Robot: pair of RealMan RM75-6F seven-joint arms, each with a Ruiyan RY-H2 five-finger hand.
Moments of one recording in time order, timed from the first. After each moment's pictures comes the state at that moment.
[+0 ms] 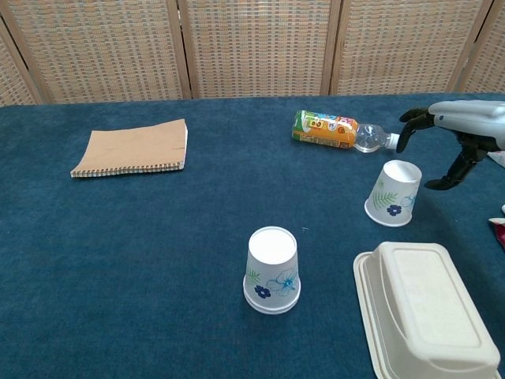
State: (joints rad) left arm -0.27 -1.07 -0.03 -1.77 1.51 1.47 0.08; right arm 0.67 -1.38 0.21 -1.62 -0.85 0.98 -0.49
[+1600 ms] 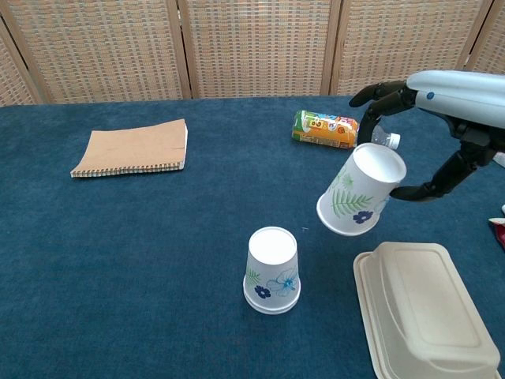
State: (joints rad) left arm -0.25 -1.07 -0.08 -1.74 1.49 1.43 0.03; right arm 0.58 -1.31 0.07 -2.05 -1.20 1.24 -0.53
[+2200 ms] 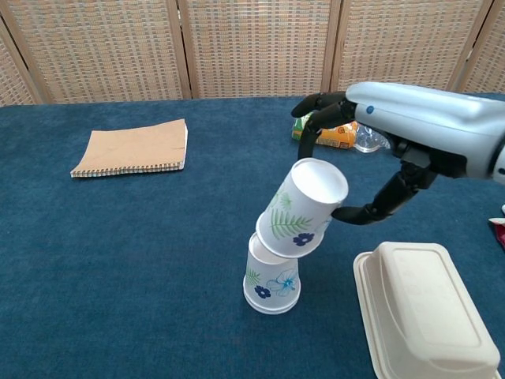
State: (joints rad) left arm -0.25 -1.06 -0.09 -1.73 1.47 1.42 0.01; right arm 0.59 -1.46 0.08 -2.09 -1.22 1.23 -0.63
